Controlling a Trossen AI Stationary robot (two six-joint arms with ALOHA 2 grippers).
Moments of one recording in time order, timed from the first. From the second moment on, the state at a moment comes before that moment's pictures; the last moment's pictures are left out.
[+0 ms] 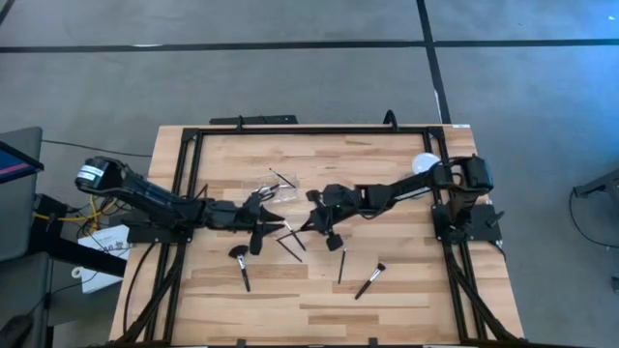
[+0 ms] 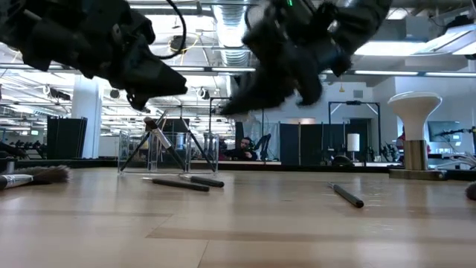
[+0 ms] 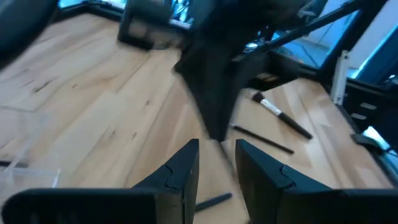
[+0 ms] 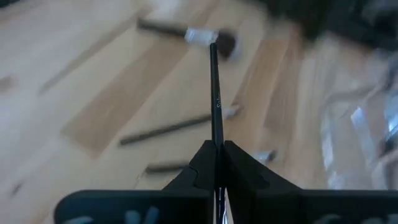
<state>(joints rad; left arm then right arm) -0.23 1.29 0.31 0.70 -0.25 -0.29 0.02 1.82 0.99 0.26 -0.25 -0.45</state>
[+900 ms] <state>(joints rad) -0.22 1.33 0.31 0.71 -0.30 -0.31 0.03 1.84 1.05 0.23 -0.05 -0.44</state>
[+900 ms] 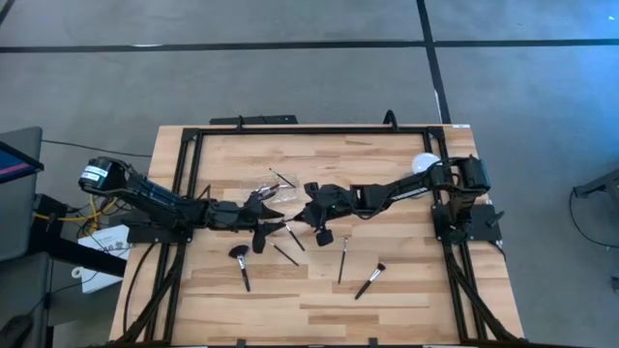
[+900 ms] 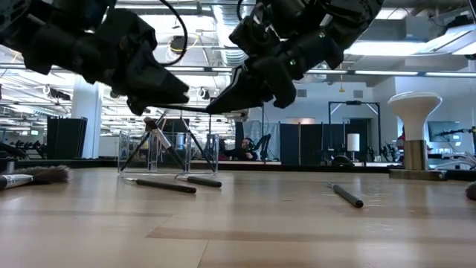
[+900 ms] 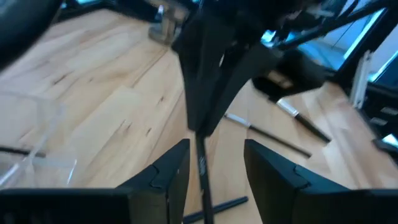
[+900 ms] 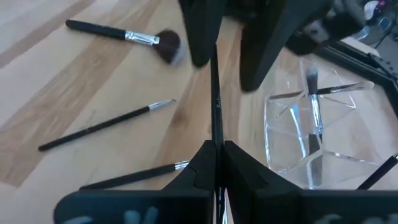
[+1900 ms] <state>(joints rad) -0.19 1.37 0.31 0.72 -0.30 -0.31 0.01 1.84 1.05 0.24 -0.05 -0.44</state>
